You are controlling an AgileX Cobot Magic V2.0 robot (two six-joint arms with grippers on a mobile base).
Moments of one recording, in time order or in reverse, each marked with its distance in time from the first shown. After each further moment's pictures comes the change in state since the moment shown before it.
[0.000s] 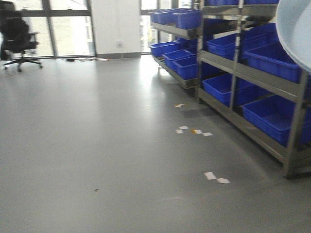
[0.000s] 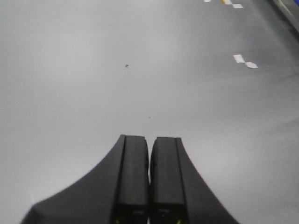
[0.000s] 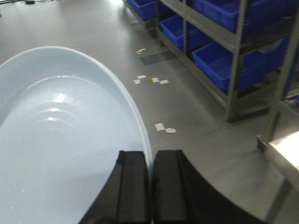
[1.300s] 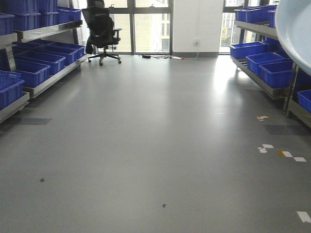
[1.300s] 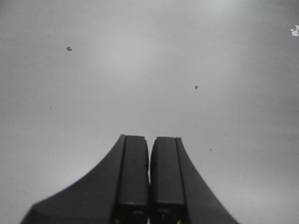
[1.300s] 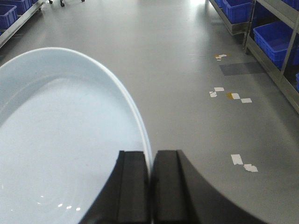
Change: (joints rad) left arm 0.000 0.000 0.000 0.000 0.000 0.000; right arm 0.000 0.000 0.000 0.000 0.000 0.000
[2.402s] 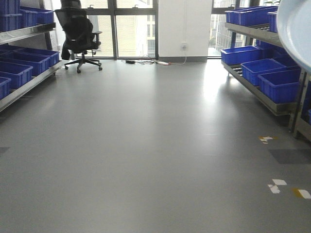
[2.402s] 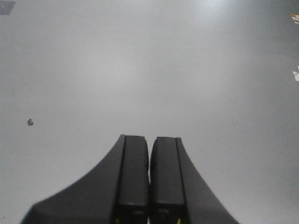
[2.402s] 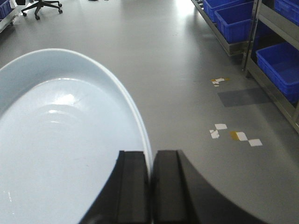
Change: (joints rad) left arm 0.000 0.000 0.000 0.000 0.000 0.000; right arm 0.000 0.000 0.000 0.000 0.000 0.000
